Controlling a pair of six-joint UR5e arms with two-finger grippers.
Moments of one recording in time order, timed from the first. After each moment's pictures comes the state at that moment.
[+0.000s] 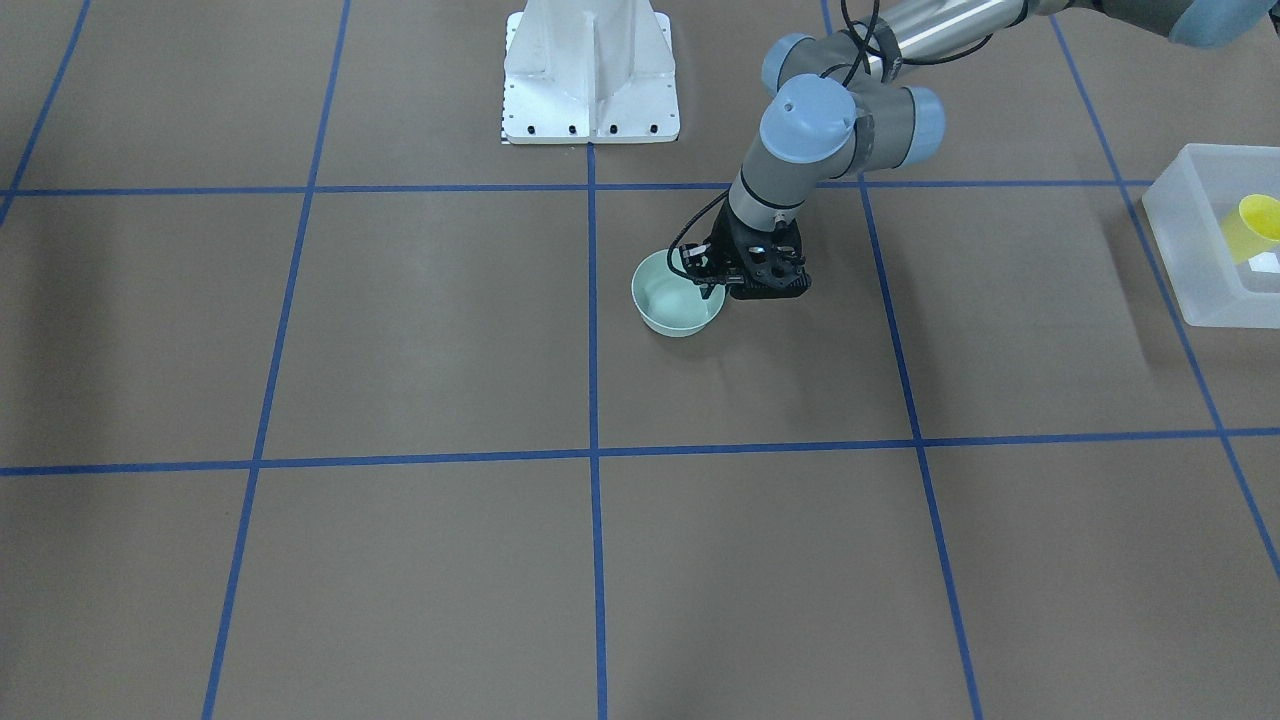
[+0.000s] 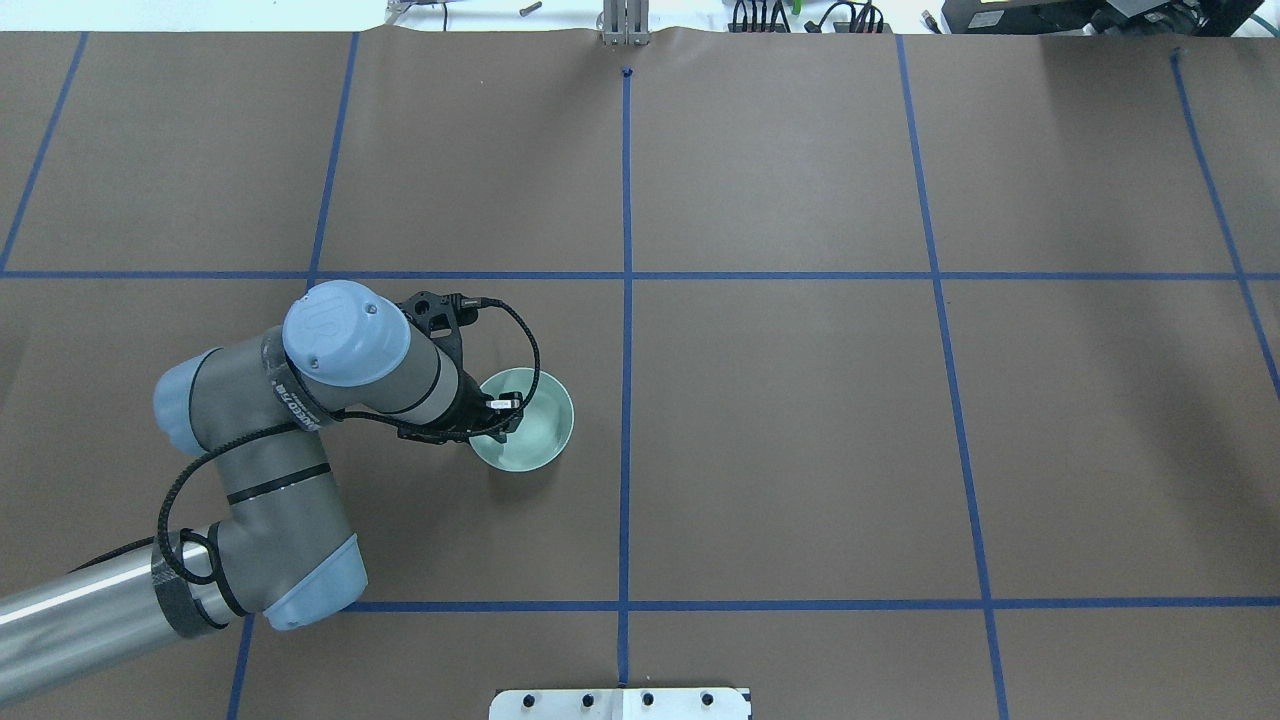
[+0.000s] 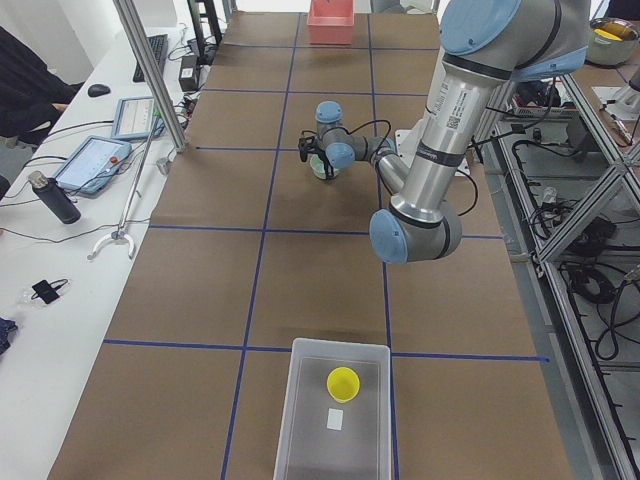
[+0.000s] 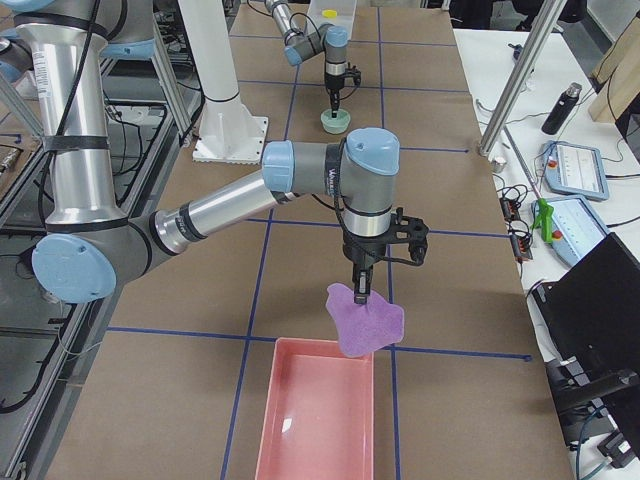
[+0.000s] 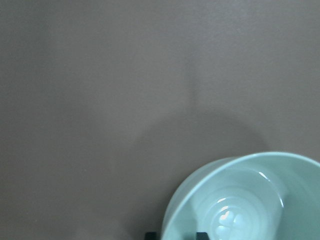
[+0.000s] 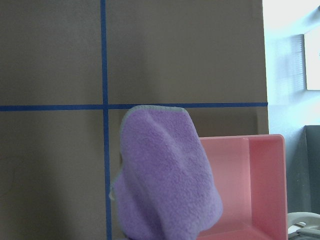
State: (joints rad) left arm -0.54 -2.05 -1.70 -1.86 -1.99 -1.38; right arm 1.68 -1.51 1.96 -2.03 2.05 -0.05
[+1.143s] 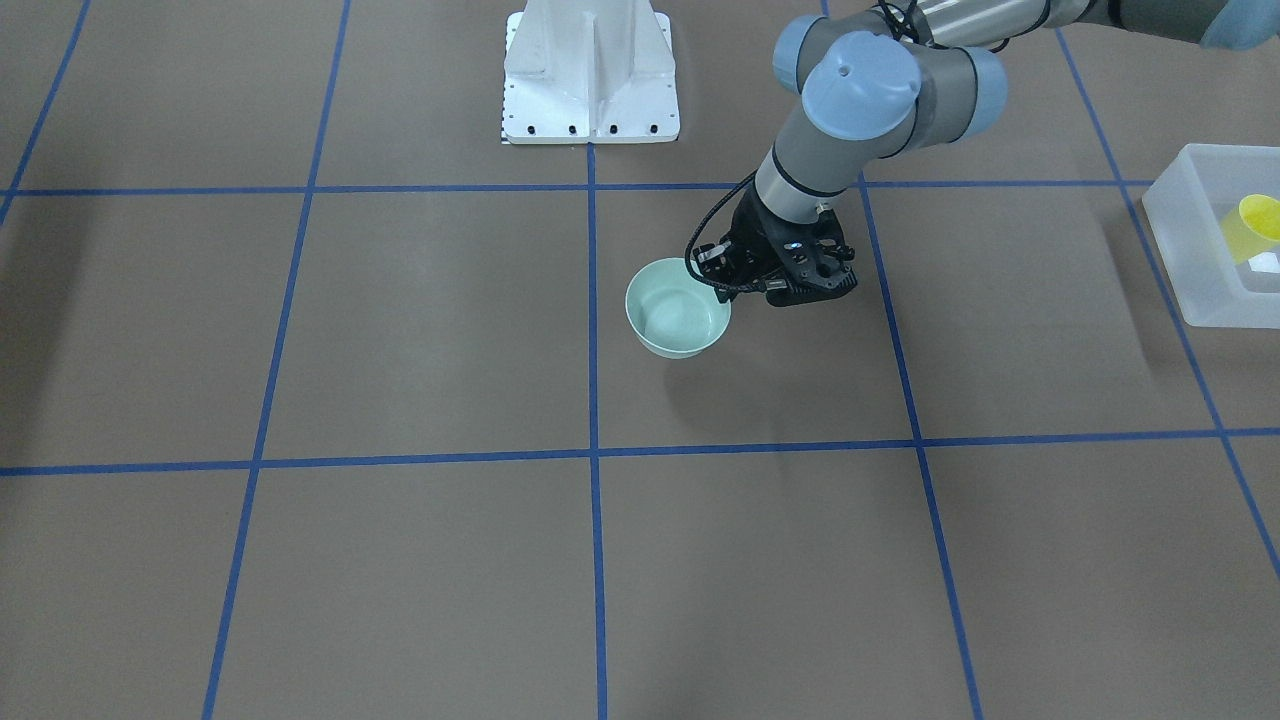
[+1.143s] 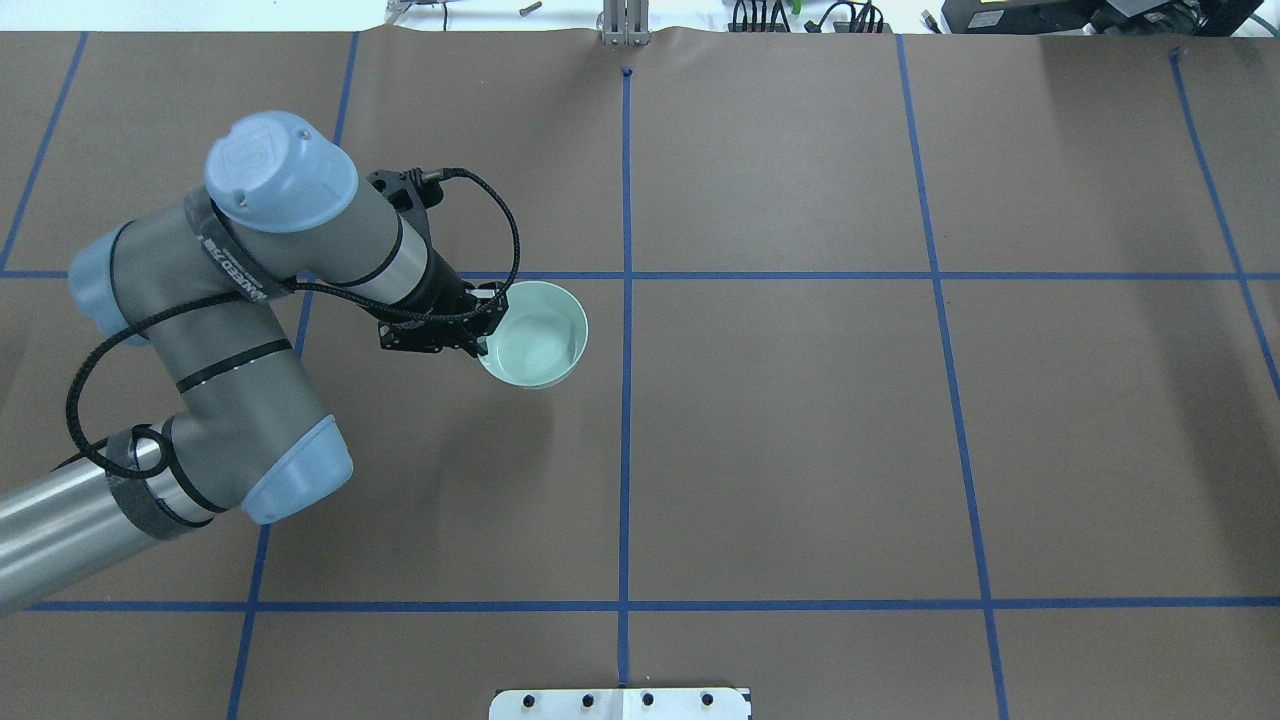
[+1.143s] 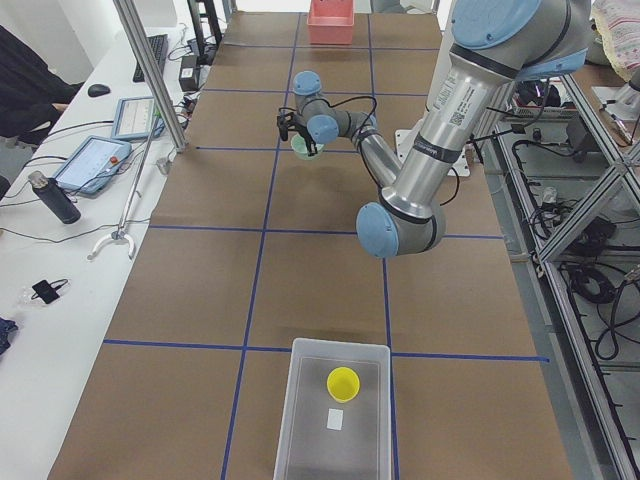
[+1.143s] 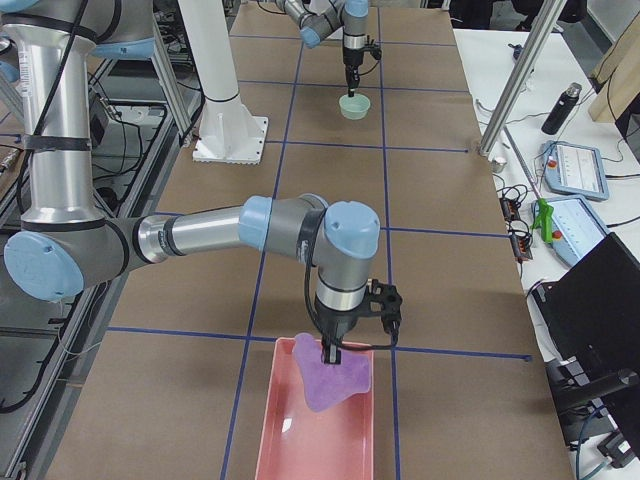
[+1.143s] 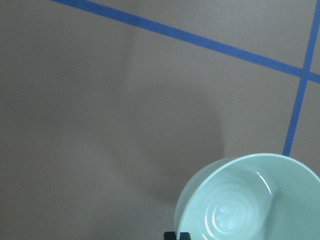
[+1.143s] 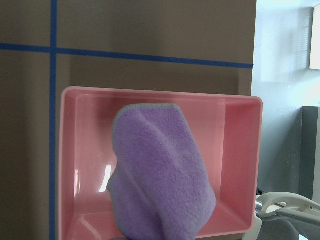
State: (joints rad) left arm -0.70 -2.13 -1.76 -1.73 -2.12 -1.41; right arm 1.79 -1.61 1.75 -1.90 2.03 -0.31
